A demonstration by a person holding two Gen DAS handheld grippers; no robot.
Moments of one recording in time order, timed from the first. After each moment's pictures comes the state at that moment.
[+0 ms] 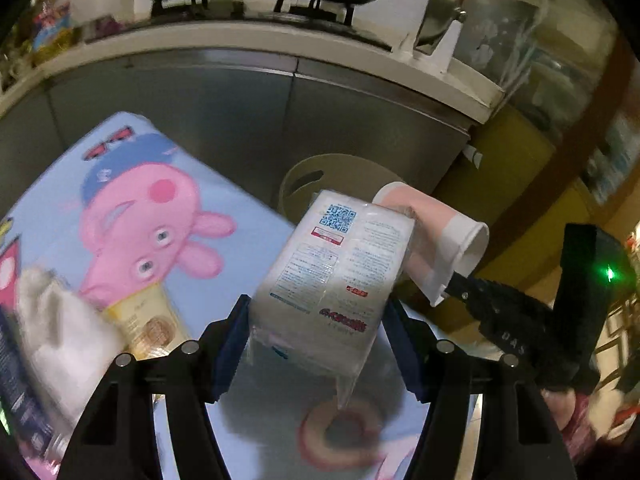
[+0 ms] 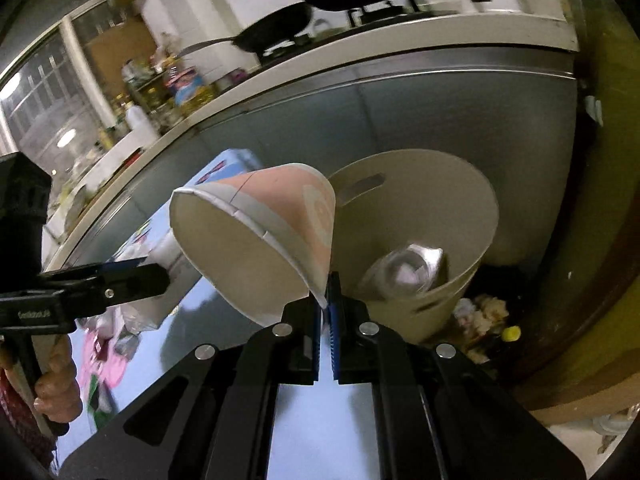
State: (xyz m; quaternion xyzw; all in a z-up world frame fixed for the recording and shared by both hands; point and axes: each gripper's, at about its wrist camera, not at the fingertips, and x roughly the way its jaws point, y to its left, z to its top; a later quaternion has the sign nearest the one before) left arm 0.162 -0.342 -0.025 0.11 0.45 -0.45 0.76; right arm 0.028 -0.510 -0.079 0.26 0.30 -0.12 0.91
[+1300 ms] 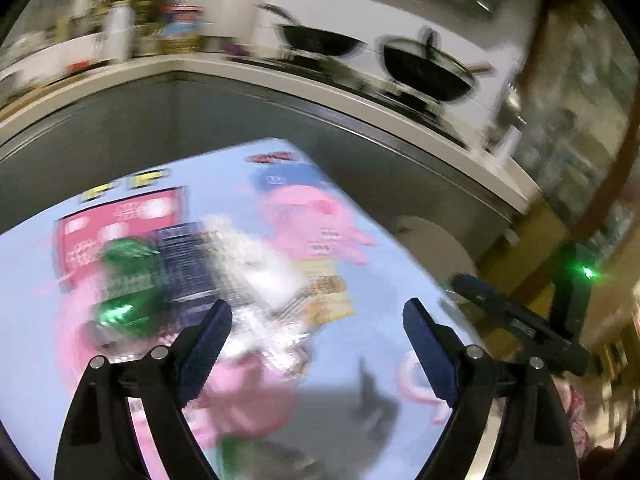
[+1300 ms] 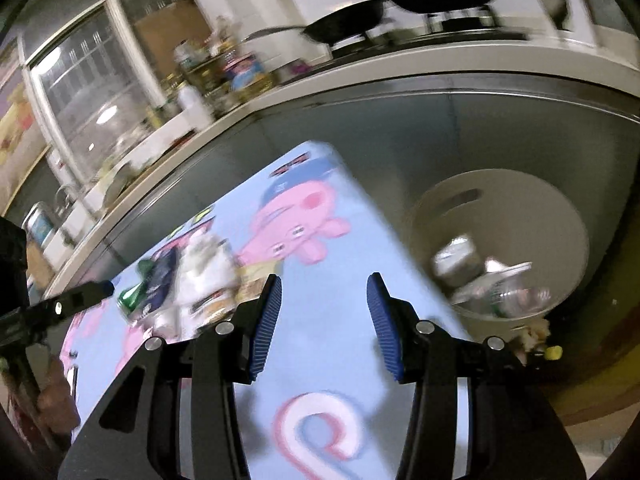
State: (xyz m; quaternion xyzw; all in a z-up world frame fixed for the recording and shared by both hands) left arm 0.157 -0.132 0.017 -0.01 0.38 -0.33 0.86; right arm 0.065 -0.417 -0.040 0.23 0.30 -0.02 0.93
